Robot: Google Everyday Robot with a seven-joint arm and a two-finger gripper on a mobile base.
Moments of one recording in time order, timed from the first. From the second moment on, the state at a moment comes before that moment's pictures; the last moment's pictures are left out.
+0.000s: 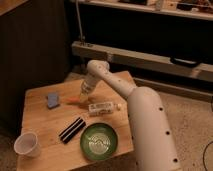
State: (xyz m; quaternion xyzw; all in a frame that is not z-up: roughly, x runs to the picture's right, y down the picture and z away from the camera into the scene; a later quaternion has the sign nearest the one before) arm -0.156 0.033 0.884 0.27 -0.40 -0.87 0.09
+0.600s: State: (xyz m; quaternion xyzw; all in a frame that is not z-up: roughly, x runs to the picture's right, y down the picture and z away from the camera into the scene) arm -0.203 0.033 0.729 0.44 -0.41 -0.80 -0.03
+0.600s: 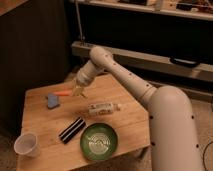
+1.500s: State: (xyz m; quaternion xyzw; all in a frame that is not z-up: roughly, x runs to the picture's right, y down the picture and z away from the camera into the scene) arm -0.248 0.081 0.622 0.52 -0.41 -0.73 -0.18
